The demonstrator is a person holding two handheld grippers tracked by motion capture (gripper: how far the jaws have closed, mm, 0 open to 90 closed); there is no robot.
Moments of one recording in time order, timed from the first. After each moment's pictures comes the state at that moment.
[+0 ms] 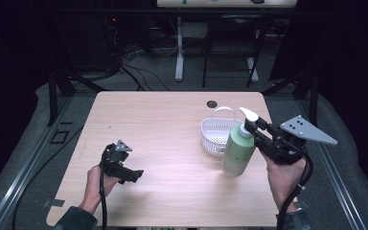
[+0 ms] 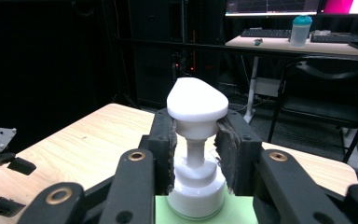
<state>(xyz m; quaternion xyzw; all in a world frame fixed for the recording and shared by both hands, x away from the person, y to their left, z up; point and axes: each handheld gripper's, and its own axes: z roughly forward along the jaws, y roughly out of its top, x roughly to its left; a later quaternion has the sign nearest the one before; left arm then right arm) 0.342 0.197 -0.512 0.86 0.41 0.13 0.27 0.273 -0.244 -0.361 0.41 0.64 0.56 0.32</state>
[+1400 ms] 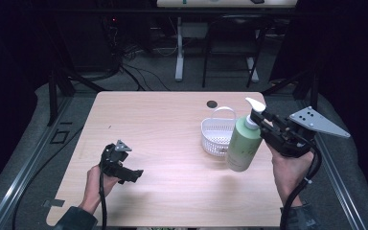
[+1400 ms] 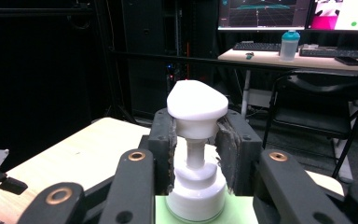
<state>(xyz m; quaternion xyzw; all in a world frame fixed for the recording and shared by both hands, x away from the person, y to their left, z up) 0.341 0.198 -0.512 0.86 0.41 0.13 0.27 0.275 -0.250 -0.337 0.41 0.63 0.57 0.34</state>
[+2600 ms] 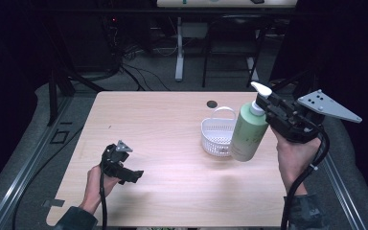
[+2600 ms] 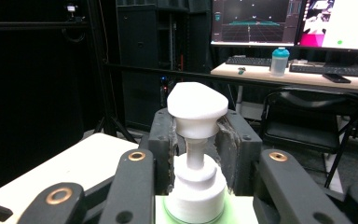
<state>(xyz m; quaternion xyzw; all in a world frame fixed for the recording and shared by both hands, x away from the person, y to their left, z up) 0.342 0.196 -0.513 0.86 0.41 0.13 0.27 0.288 -0.255 -0.308 0.41 0.62 0.57 0.36</state>
